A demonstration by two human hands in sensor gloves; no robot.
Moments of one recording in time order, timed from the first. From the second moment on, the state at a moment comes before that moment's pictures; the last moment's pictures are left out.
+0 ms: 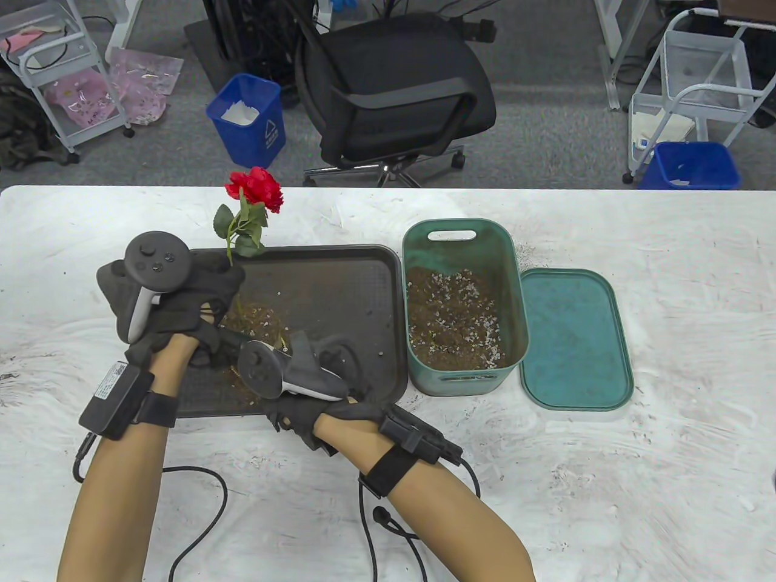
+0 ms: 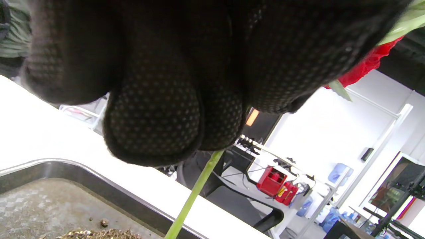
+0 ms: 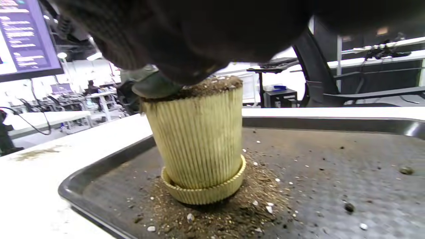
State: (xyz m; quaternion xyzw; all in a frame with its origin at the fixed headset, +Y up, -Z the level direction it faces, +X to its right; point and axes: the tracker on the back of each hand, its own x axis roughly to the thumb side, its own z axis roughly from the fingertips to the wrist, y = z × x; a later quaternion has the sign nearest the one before) left_hand -0.300 -0.590 -0.336 0.08 0.08 0.25 0.96; right_hand -0.137 -0.650 -0.264 0.26 0.03 0.96 0.10
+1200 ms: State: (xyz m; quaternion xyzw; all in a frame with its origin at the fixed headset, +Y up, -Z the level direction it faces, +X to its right) left_hand -0.317 -0.593 -0.318 0.05 -0.04 0.29 0.96; right_hand -0.124 -0.650 -0.324 0.23 0.15 0.96 0.10
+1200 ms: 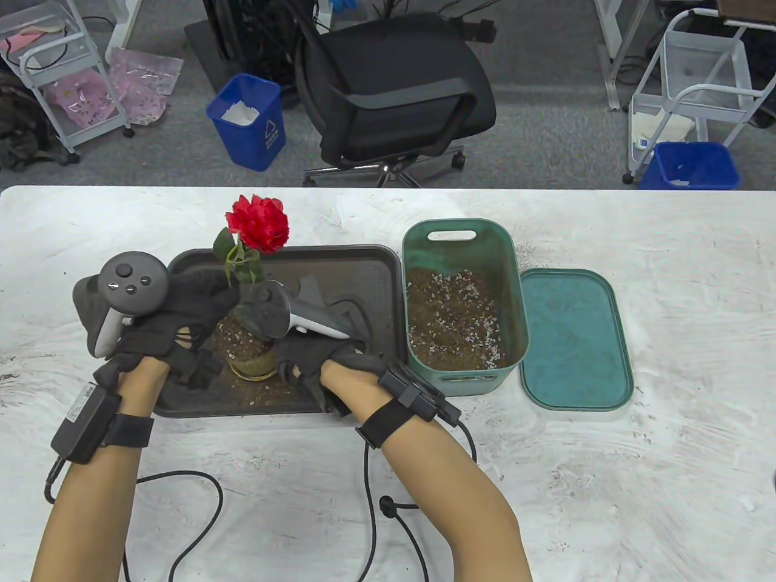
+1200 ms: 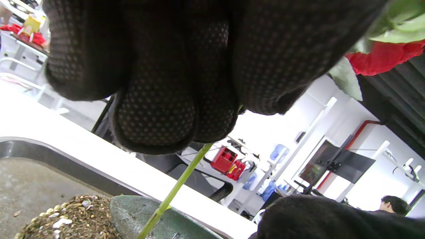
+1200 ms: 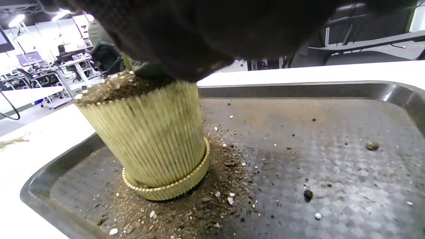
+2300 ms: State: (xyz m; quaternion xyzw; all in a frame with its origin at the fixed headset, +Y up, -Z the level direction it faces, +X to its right) left_hand -0.317 -0.597 -0.330 0.06 0.00 0.29 0.95; right_hand -0.083 -0.651 -0.273 0.23 0.08 0.94 0.22
